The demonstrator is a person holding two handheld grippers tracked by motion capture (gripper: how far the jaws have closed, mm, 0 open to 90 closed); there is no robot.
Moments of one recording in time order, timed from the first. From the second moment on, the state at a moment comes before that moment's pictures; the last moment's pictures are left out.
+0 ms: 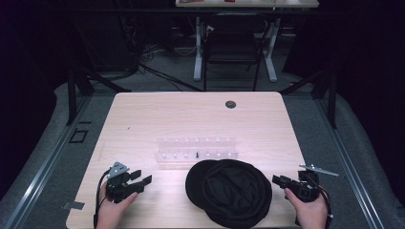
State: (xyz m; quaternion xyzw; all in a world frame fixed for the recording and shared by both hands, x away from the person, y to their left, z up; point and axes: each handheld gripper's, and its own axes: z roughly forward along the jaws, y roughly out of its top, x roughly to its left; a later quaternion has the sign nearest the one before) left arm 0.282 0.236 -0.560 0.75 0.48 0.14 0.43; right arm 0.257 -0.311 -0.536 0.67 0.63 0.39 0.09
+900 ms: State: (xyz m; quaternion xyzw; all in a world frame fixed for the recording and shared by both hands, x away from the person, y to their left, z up) left arm 0.283 0.226 -0.561 0.76 0.47 0.14 0.42; right arm 0.250 -0.294 -0.526 0.66 0.67 0.35 0.02
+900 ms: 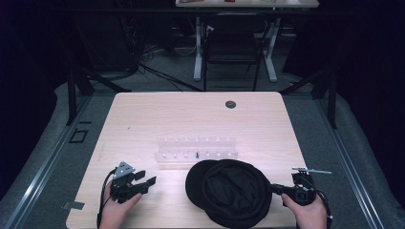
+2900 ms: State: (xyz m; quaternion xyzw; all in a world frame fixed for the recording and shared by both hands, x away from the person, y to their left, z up) left arm 0.283 0.223 -0.563 0.76 0.47 0.14 0.42; right arm 0.313 -0.281 -0.508 0.65 0.74 0.18 -0.03
